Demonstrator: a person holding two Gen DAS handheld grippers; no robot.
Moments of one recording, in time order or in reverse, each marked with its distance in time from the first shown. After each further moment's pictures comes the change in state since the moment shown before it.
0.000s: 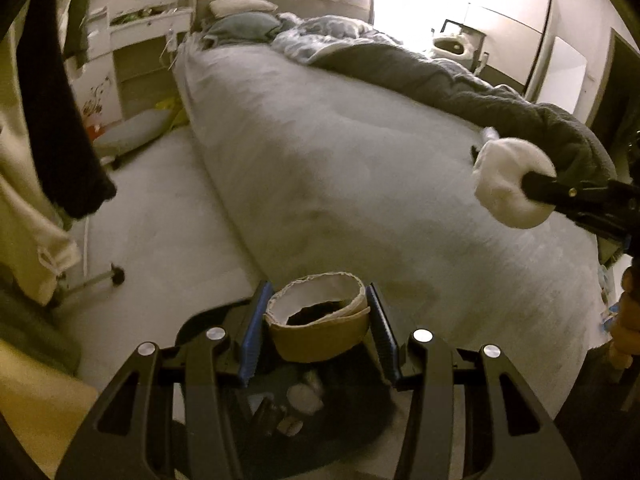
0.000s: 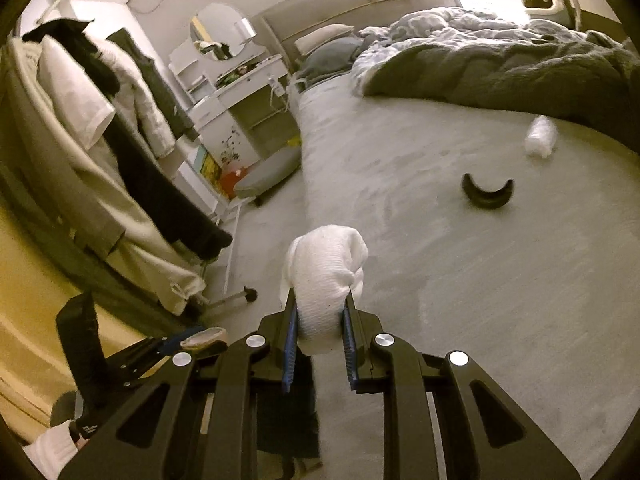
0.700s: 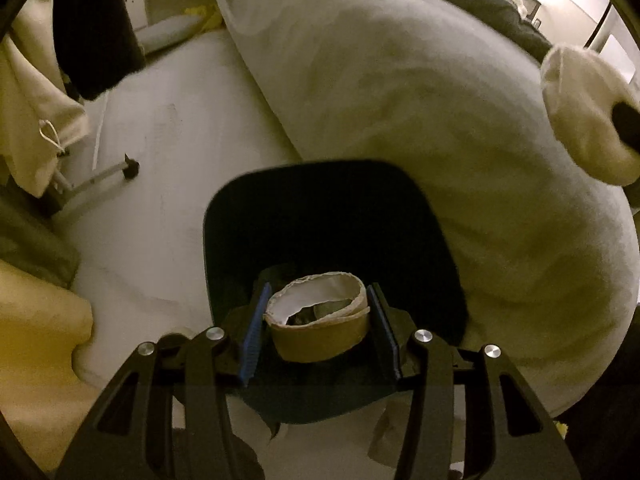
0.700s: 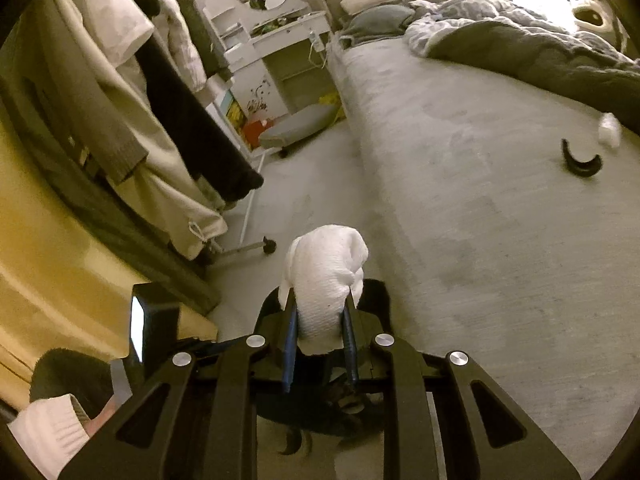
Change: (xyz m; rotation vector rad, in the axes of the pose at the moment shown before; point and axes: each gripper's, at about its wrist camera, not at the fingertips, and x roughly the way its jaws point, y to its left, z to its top) left arm 0.047 0.061 -0.078 -0.117 0.291 0.035; right arm 0.046 0.075 -0.042 -0.133 0.142 0.023
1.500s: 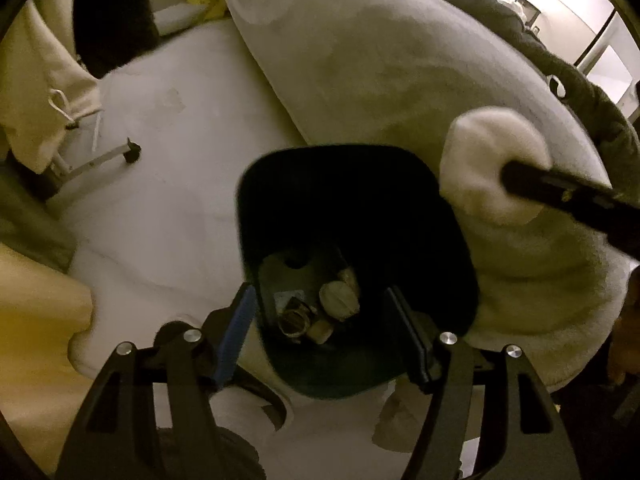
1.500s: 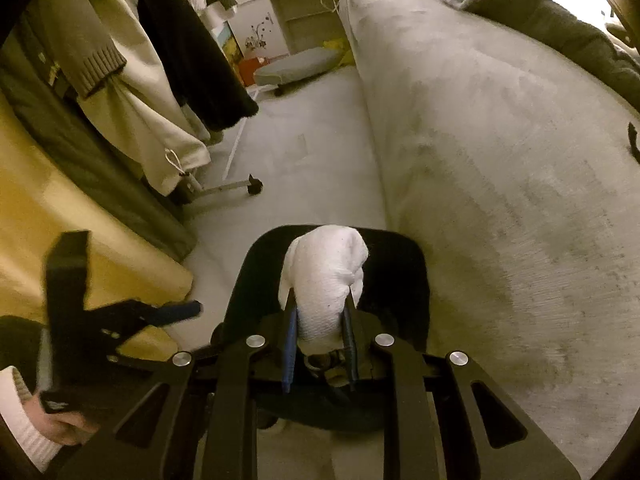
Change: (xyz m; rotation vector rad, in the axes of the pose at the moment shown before) left arm -0.018 0.040 -0.016 -0.032 -0.011 -0.047; right arm 0.084 0.032 -0.022 -0.096 0.199 -0.093
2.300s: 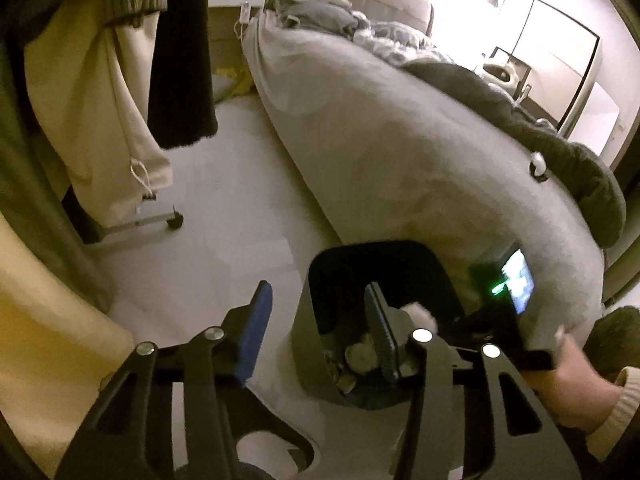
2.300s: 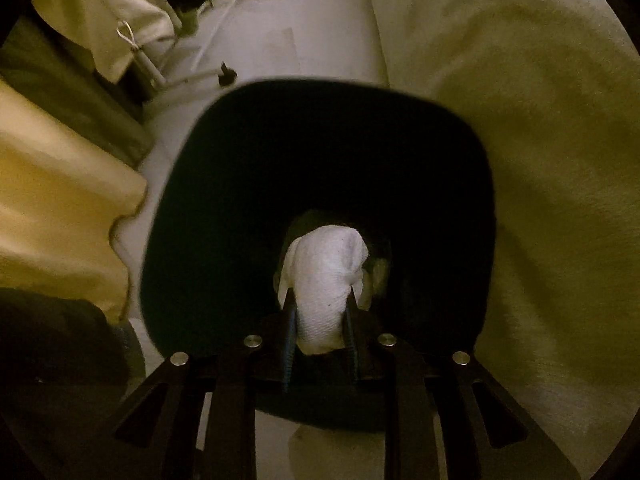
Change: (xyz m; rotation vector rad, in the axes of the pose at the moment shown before) left arm -0.106 0.041 0.009 -0.010 -0.294 0.022; right arm 0.114 0.014 -0.046 -0.073 0.339 -0.126
